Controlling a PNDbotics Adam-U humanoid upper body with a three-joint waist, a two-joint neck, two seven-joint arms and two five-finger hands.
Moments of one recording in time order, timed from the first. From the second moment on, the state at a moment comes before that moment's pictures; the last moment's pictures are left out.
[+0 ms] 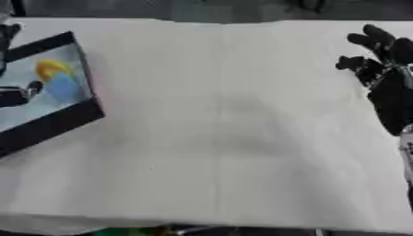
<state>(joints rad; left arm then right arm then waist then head) -0.29 0.68 0.11 -1.58 -0.98 -0.01 0.23 -0.35 -0.32 0.04 -1.76 -0.35 -0.09 0.21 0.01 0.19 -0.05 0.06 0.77</state>
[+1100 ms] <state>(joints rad) -0.39 0.39 -0.07 -1.98 -0.13 -0.47 -0.13 -0.51 -0.74 -0.13 -1.17 0.21 -0.47 0.07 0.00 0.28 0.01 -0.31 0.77</state>
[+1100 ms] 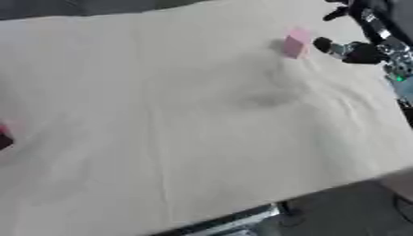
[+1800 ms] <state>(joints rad) -0.40 0.34 -0.11 -1.98 -0.12 -0.48 -0.22 -0.50 -0.81 -0.18 -0.84 0.28 -0.44 -0.13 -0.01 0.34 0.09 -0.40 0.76</state>
